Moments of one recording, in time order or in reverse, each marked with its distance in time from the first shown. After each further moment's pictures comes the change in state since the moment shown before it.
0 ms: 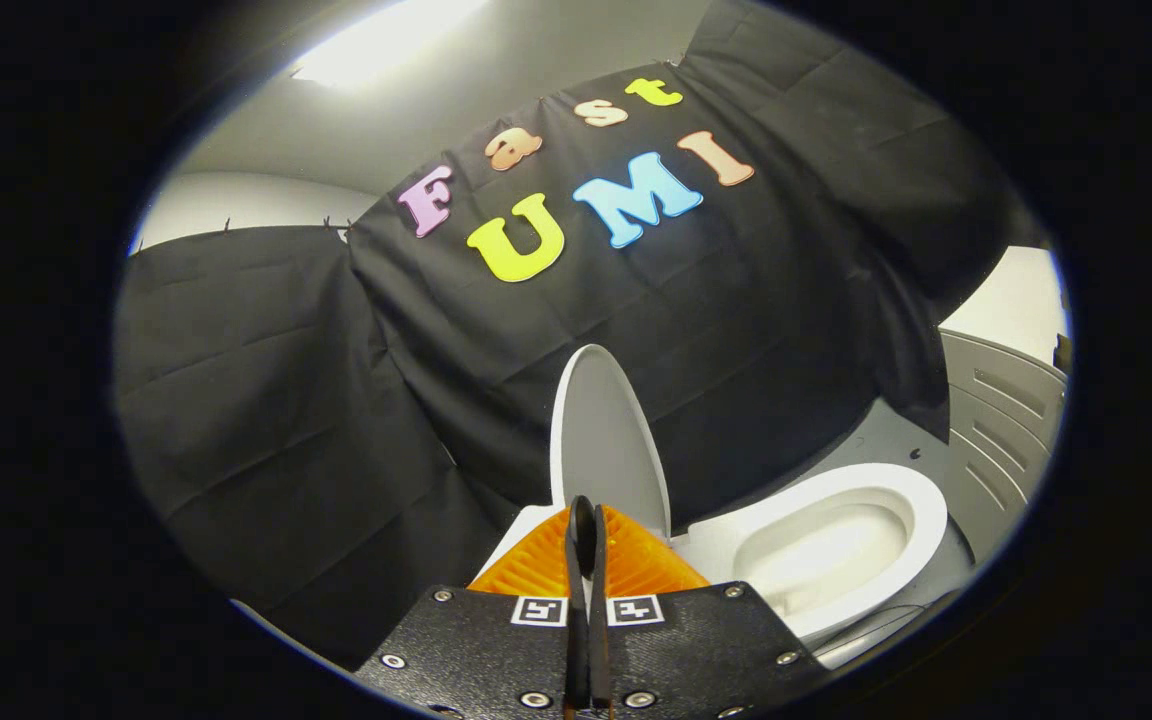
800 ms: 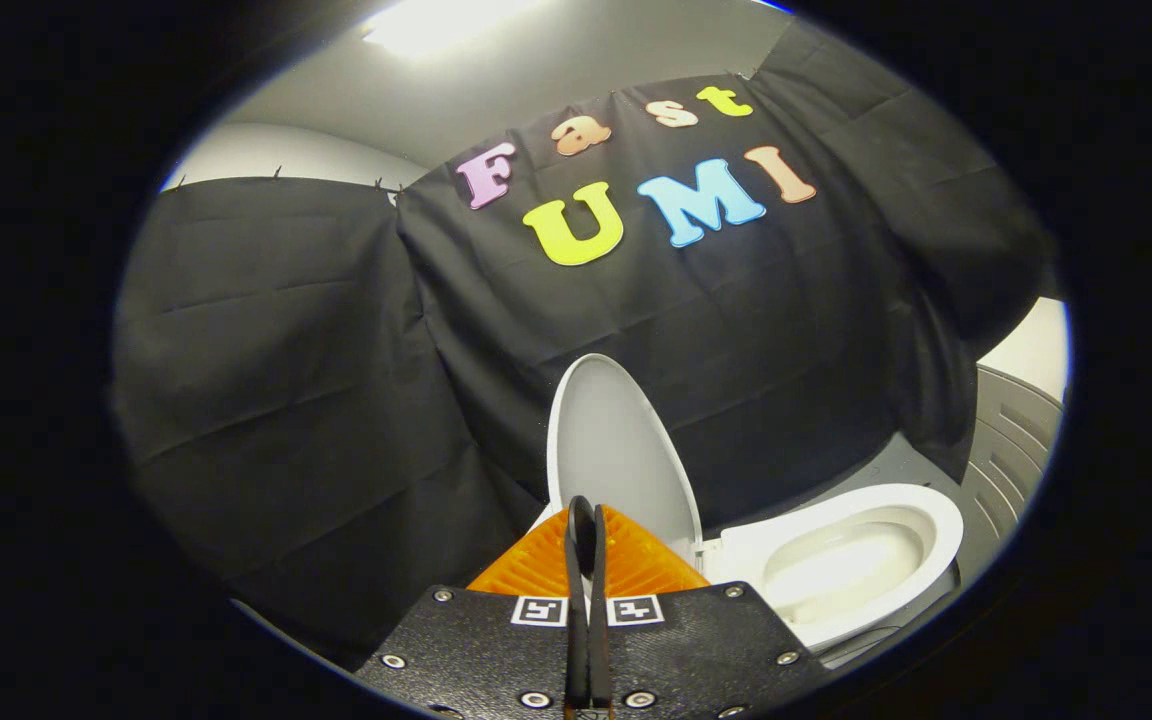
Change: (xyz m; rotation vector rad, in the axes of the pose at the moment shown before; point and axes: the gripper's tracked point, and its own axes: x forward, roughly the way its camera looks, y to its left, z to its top) arm 0.022 0.070 -0.036 -0.159 0.002 0.041
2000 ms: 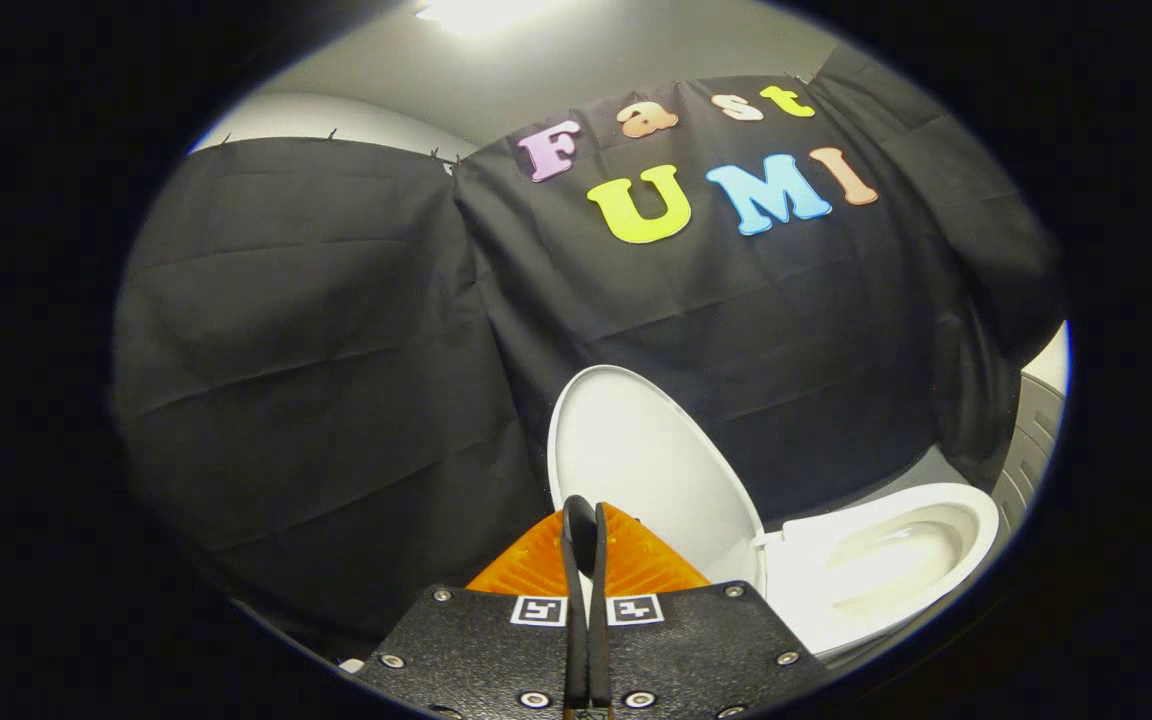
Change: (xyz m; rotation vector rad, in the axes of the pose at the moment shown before) arm 0.037 0.079 -0.047 -0.084 0.011 0.095
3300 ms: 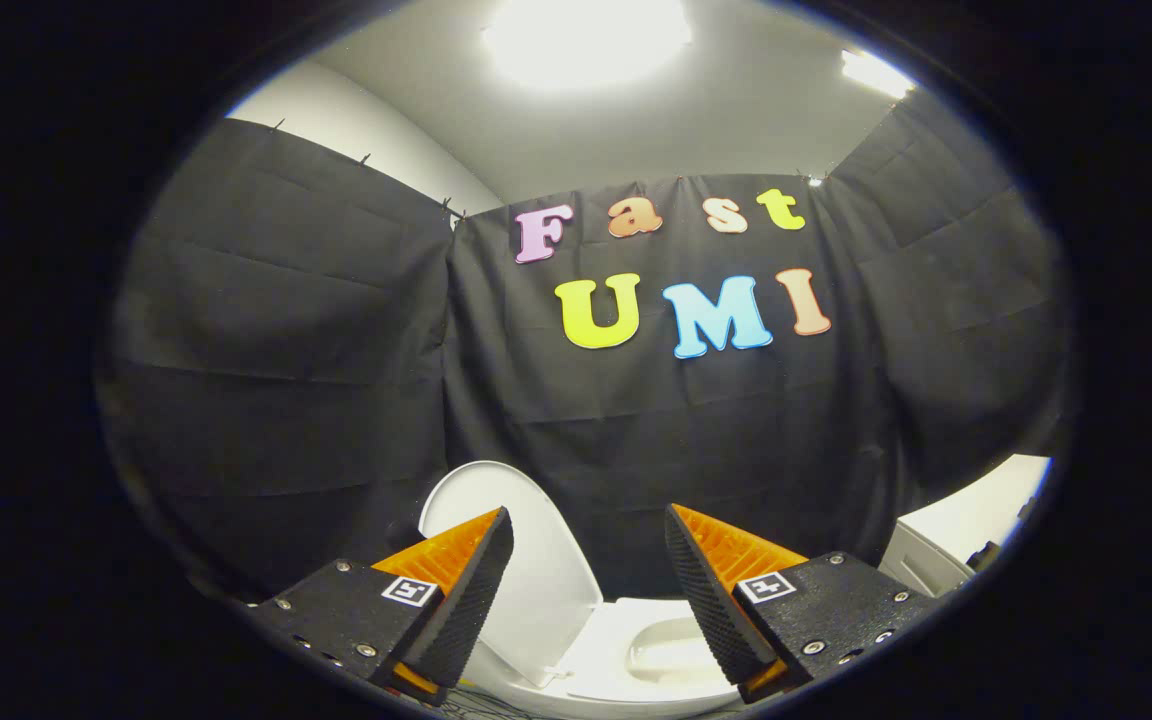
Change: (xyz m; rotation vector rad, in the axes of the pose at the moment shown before) arm -0.163 -0.152 0.138 -0.251 -0.218 -0.102
